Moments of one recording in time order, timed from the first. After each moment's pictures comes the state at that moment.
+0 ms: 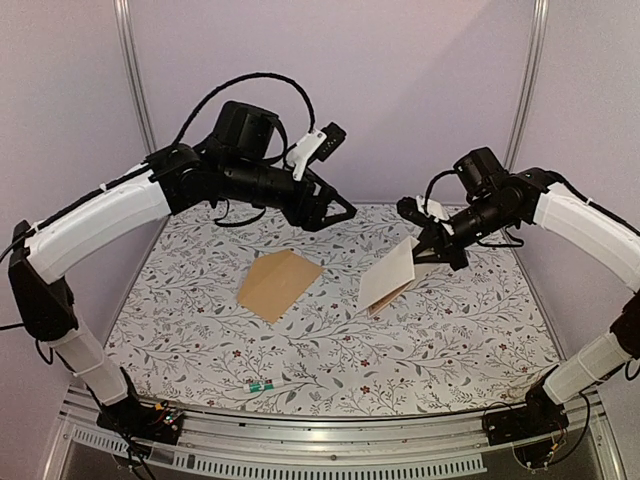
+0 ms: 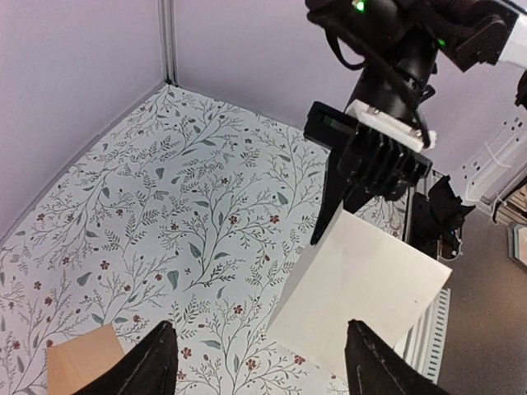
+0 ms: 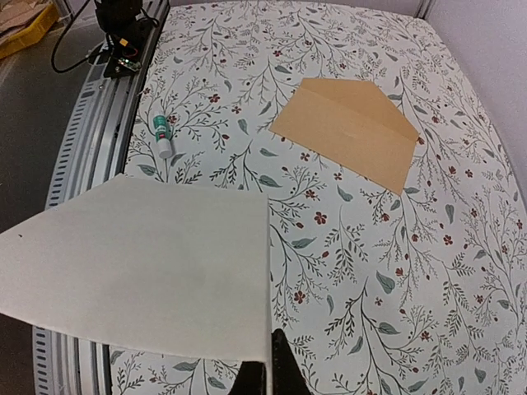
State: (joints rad) left arm -0.90 1.63 1.73 -0.57 0.27 -0.02; right arm 0.52 1.45 1.37 -0.91 -0.65 -0.80
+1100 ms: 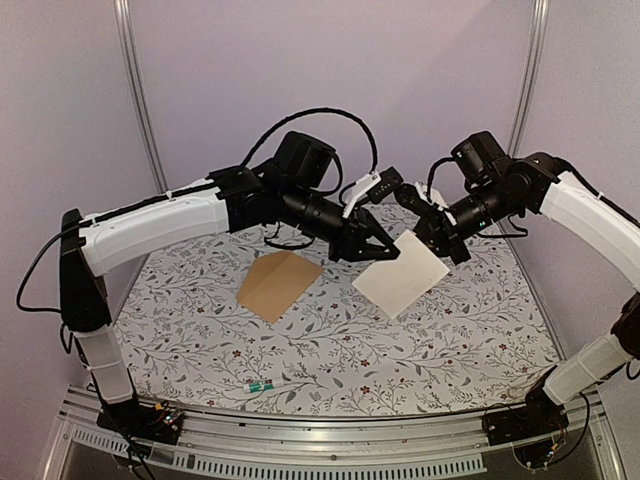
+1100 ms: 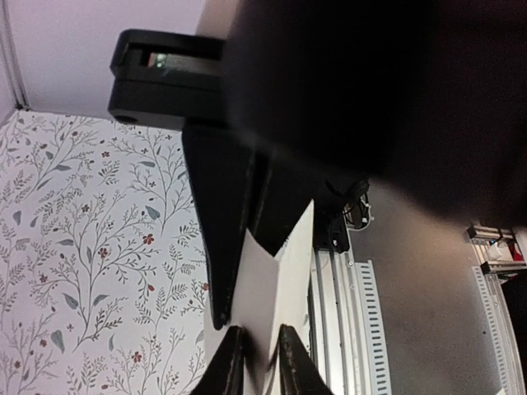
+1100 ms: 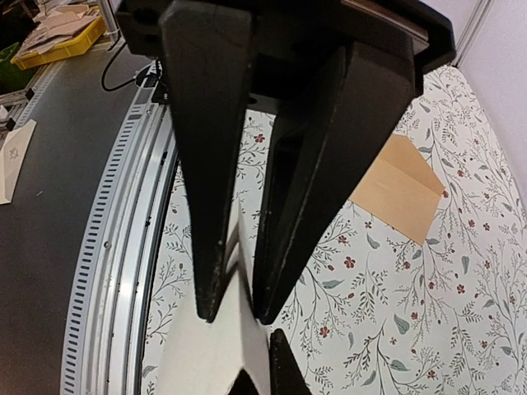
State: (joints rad) left arm -0.98 1.85 1.78 -0.47 0.64 0.06; right arm 0.60 1.45 1.51 -1.02 -0.74 -0.81
